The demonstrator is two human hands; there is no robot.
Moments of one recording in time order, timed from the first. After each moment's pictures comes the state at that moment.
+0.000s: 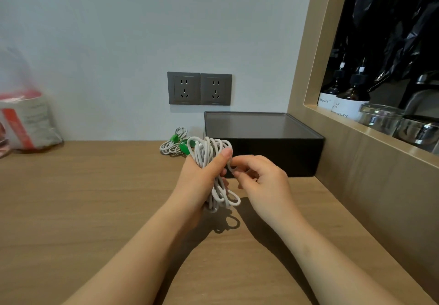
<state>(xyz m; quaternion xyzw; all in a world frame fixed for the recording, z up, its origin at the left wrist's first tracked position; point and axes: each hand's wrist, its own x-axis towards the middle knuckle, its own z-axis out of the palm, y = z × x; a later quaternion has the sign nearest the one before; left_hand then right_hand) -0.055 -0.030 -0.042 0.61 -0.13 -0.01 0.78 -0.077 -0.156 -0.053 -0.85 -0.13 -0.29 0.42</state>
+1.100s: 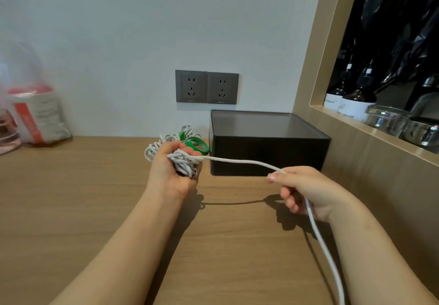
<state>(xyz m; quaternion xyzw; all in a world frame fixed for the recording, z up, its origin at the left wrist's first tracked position) -0.036 0.007 -0.027 0.17 0.10 -0.09 0.98 -0.089 -0.210 -0.027 -0.78 0.09 0.05 0.62</state>
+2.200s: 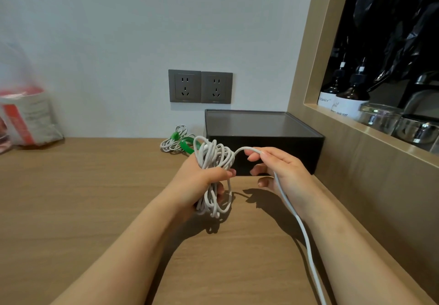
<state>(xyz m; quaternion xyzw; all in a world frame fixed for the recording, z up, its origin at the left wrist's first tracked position) -0.057 -0.017 -0.039 0.67 -0.15 -0.09 0.72 -0.078 -0.188 -0.039 -0.74 -0.07 -0.11 0.66</state>
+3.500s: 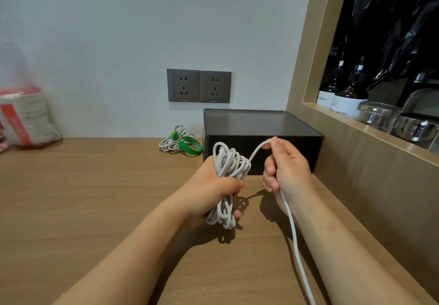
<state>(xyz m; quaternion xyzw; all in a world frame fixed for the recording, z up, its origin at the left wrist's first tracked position) -0.059 -0.027 -0.043 0.68 -0.20 -0.19 0.68 -0.076 -0.178 -0.036 -0.66 0.00 -0.20 0.73</state>
